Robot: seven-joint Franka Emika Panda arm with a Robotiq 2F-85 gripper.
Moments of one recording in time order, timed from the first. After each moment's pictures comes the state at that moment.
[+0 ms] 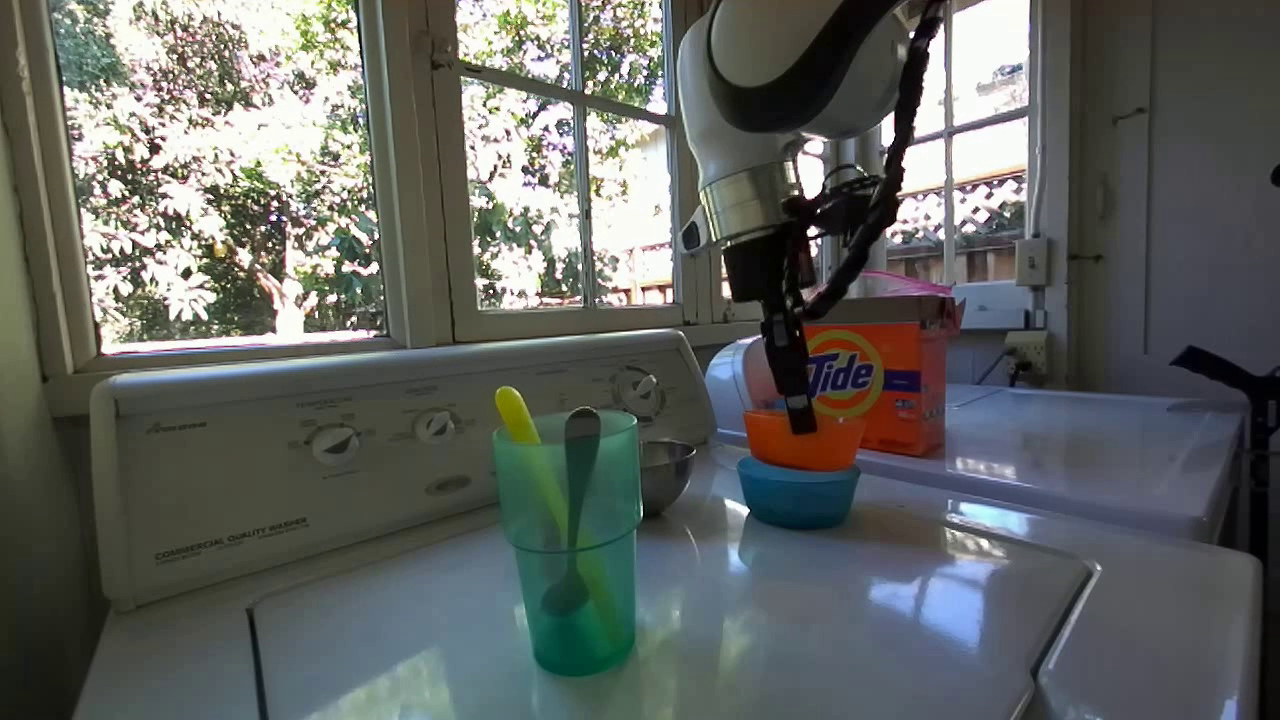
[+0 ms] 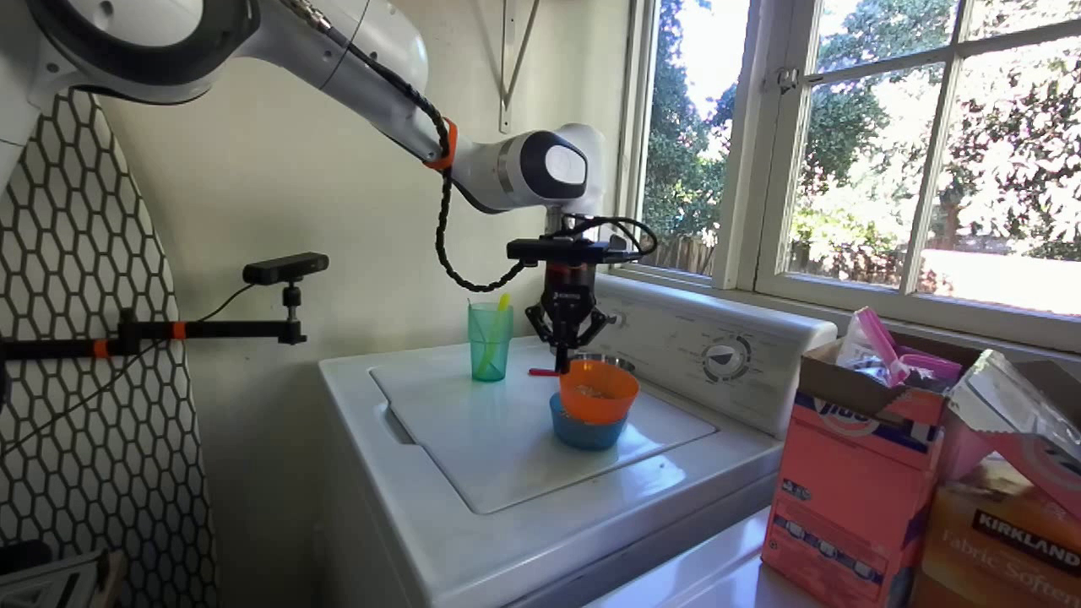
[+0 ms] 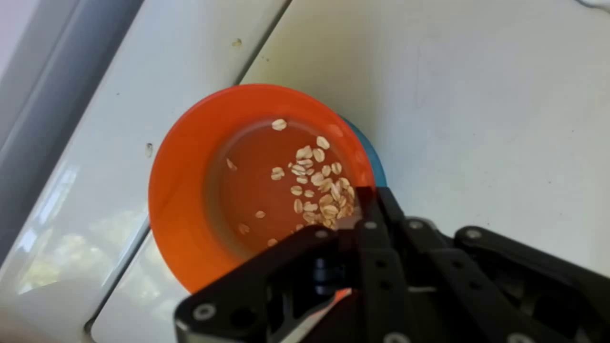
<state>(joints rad) 0.01 0.36 0.09 -1.57 -0.20 1.82 -0.45</state>
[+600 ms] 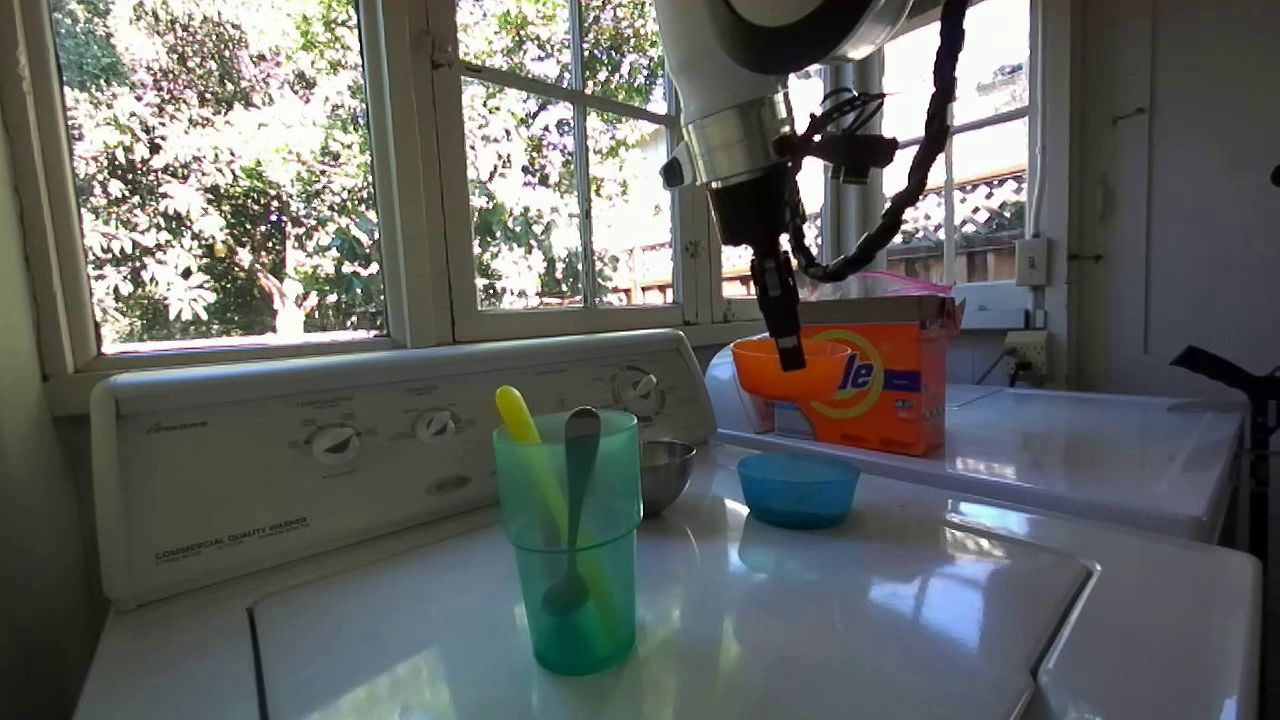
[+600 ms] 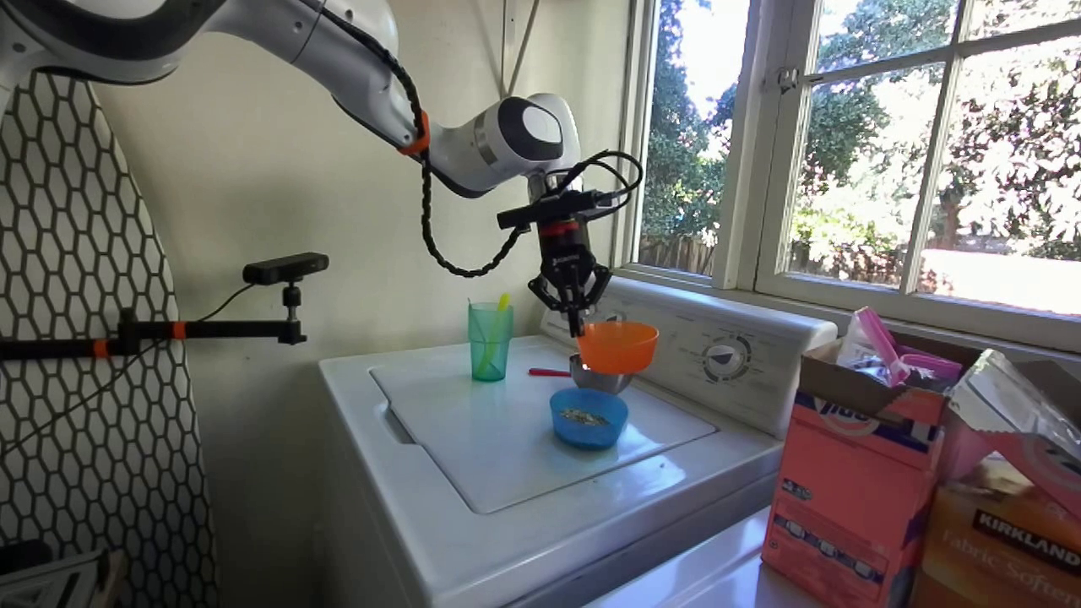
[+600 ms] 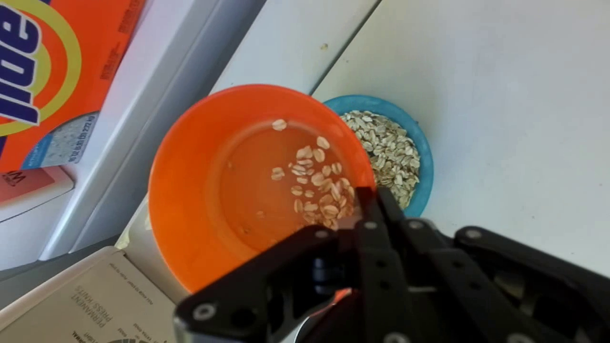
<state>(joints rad) 0.07 0.29 0.09 -1.58 -0.41 1.84 -0.38</state>
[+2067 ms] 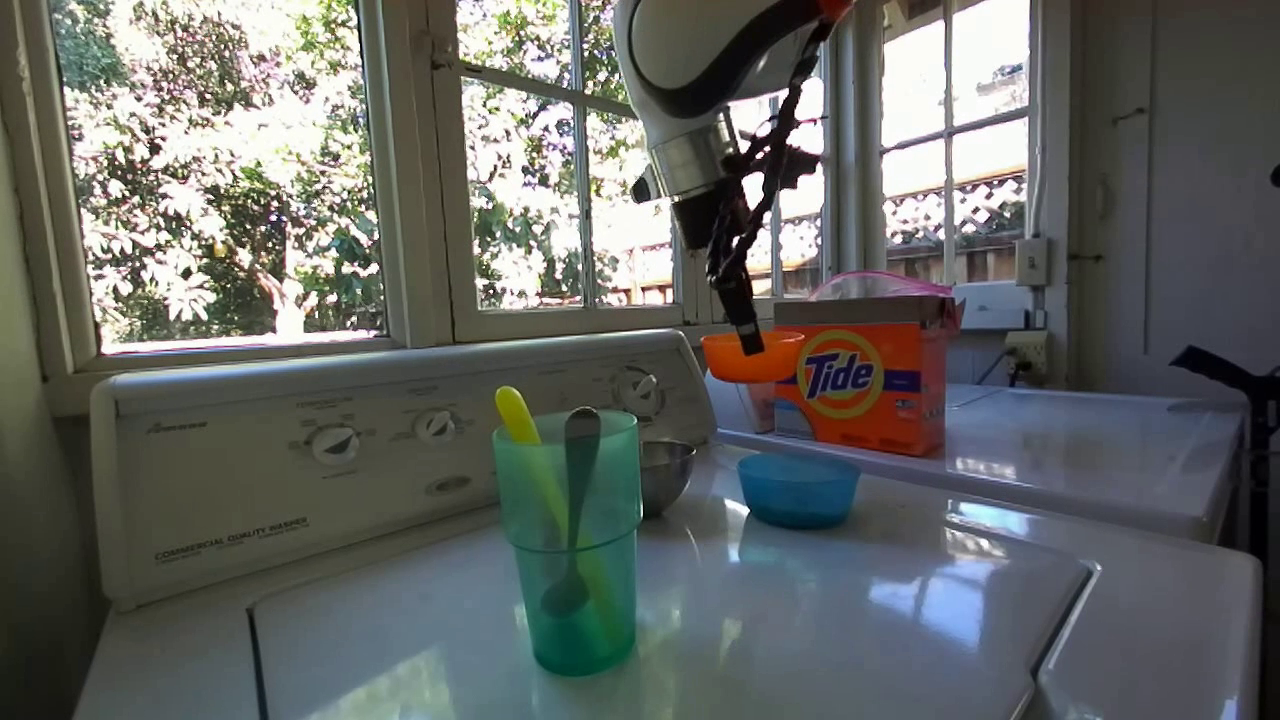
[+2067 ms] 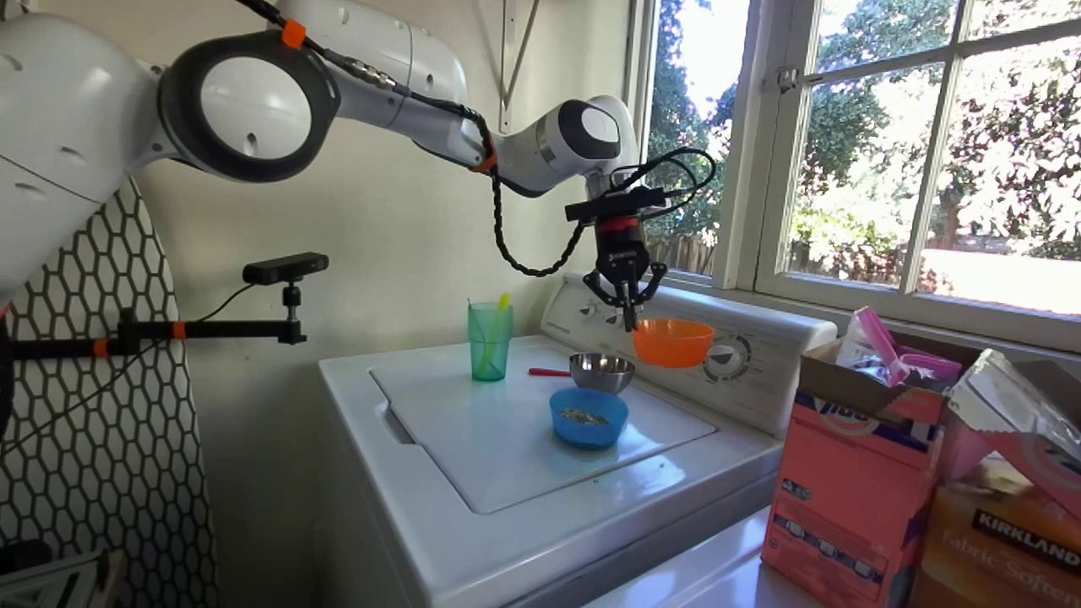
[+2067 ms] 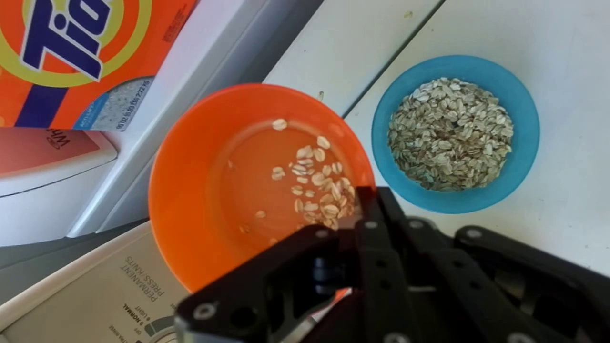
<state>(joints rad) 0.06 0.63 0.05 -1.02 -0.40 1.60 -0.55</state>
